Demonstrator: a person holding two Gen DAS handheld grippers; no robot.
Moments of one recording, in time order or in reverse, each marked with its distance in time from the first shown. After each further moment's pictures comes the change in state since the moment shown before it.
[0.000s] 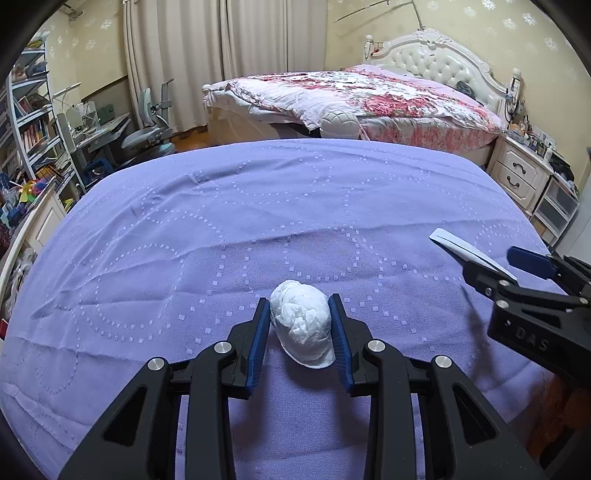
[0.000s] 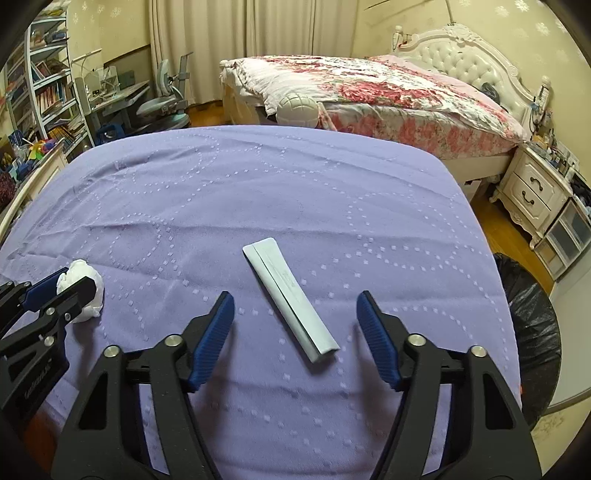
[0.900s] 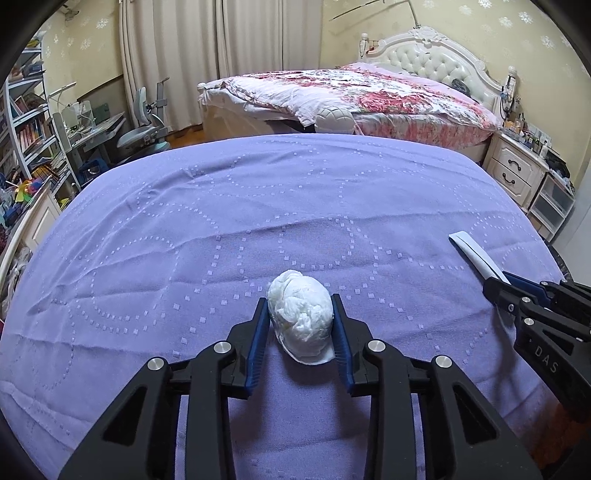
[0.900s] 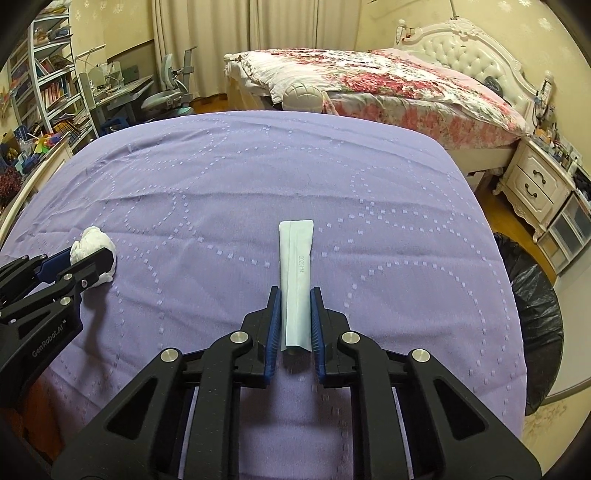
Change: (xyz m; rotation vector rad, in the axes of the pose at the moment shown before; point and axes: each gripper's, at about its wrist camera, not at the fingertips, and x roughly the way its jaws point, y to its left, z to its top) left arm 0.002 0.003 -0.006 0.003 0.006 -0.023; right arm -0.020 0.001 -0.030 0.005 0.016 0.020
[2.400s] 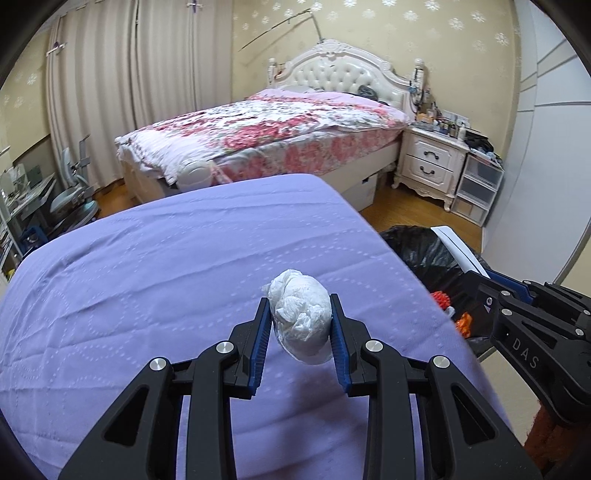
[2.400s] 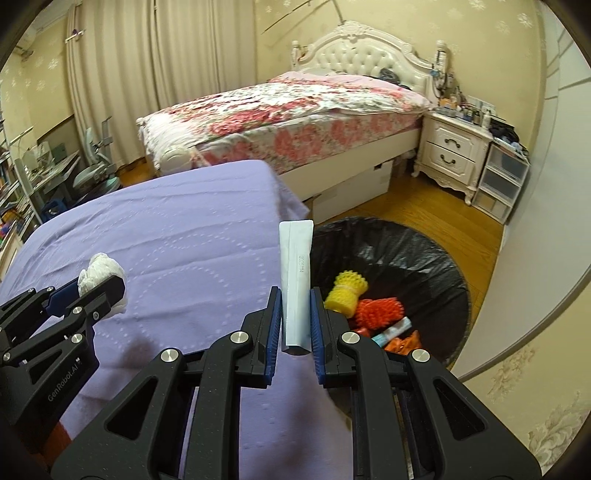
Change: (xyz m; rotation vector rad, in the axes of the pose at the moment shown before) left arm -0.032 -0.179 0.023 0.215 -0.122 -0.232; right arm -0.074 -0.163 -0.039 0.295 -0.154 -0.206
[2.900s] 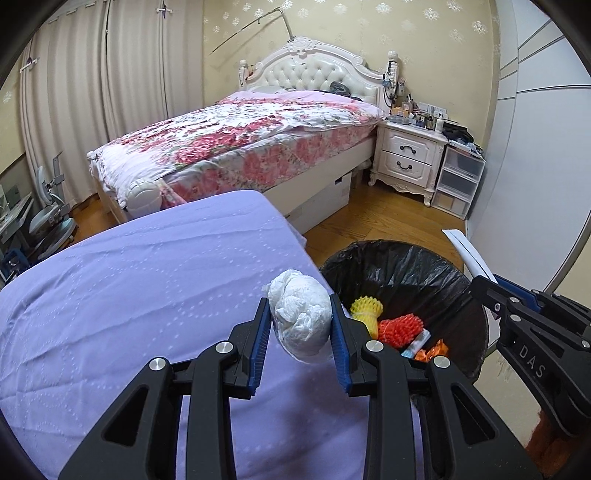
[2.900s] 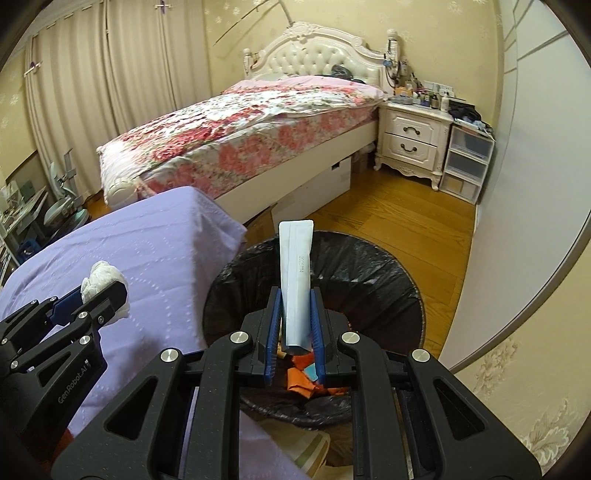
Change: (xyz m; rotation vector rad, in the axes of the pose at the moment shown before) left arm 0.046 -0.058 0.037 0.056 0.003 -0.061; right arm 0.020 -0.068 0.020 0.131 -0.019 -0.093
